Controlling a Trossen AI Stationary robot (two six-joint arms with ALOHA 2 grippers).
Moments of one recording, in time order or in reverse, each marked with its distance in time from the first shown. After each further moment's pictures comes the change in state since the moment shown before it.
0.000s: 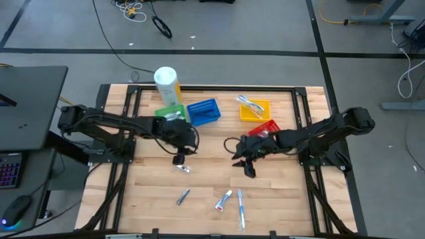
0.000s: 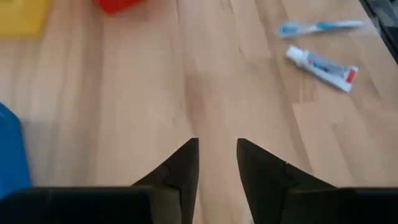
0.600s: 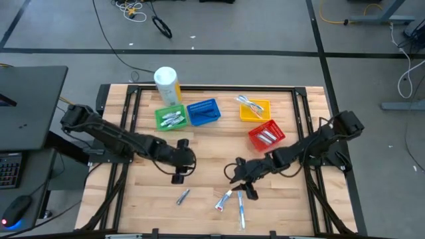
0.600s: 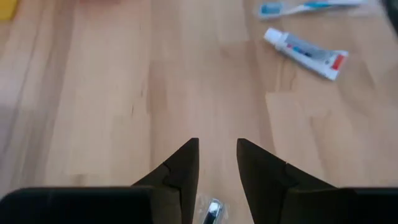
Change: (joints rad) left arm -0.305 0.053 0.000 0.010 -0.295 -0.223; right arm 0.231 0.169 0.000 0.238 0.000 0.070
